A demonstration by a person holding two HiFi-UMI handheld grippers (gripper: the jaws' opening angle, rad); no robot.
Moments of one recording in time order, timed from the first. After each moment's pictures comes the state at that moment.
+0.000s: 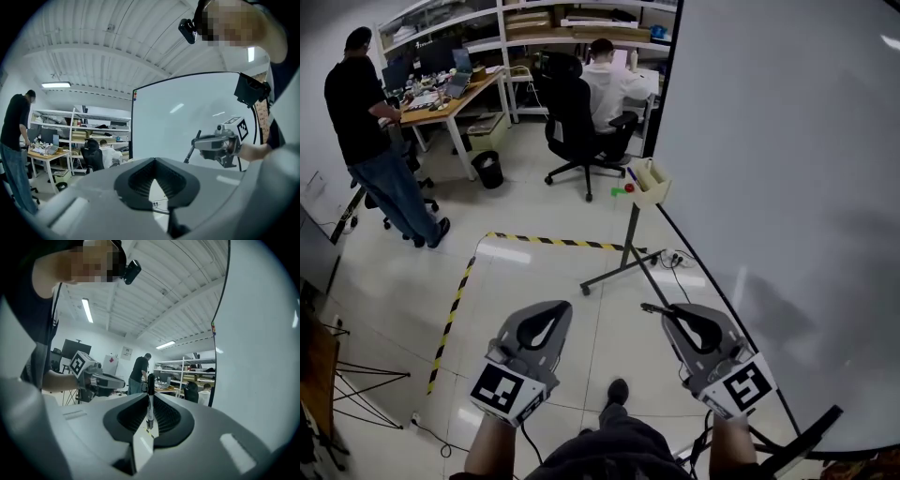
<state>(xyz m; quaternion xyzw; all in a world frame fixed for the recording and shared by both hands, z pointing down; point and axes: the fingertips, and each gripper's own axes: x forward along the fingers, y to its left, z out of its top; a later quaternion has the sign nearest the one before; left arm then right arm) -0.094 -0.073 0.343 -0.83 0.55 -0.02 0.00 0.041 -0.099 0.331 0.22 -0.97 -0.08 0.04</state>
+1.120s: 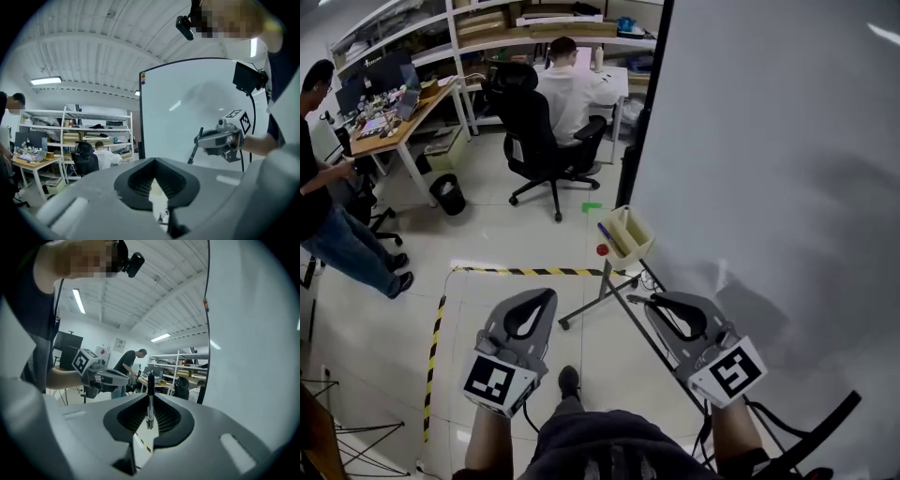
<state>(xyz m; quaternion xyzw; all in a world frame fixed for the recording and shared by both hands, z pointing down) -0.137 -0.340 0.347 -0.84 0.54 -0.03 0.02 -0.010 -0.346 0.331 0.22 -0.97 -0.10 0.06</state>
